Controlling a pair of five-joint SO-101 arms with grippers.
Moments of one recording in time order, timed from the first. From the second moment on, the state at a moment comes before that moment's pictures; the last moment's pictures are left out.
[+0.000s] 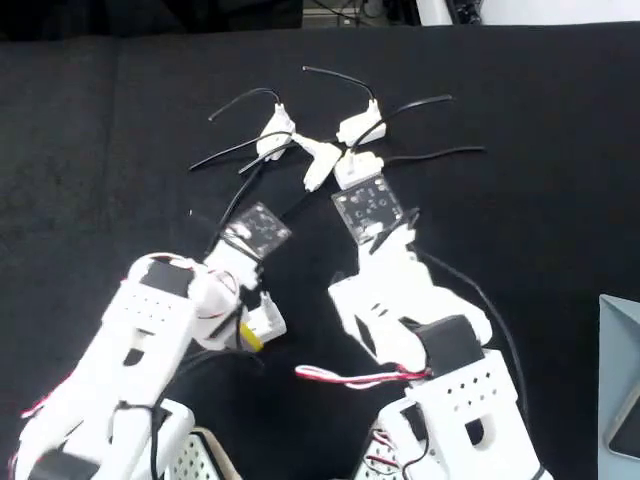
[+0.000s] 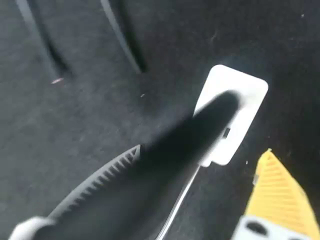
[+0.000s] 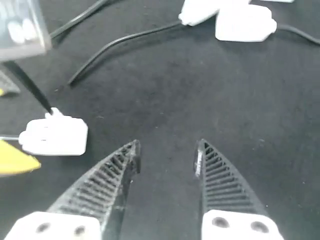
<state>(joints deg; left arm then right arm) 13.3 -33.7 59.4 59.2 -28.7 -21.3 -63.6 56.9 69.6 4.3</state>
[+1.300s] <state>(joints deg) 2.1 -9.6 39.4 33.0 -17.5 -19.9 -63.6 63.2 62.4 4.2</state>
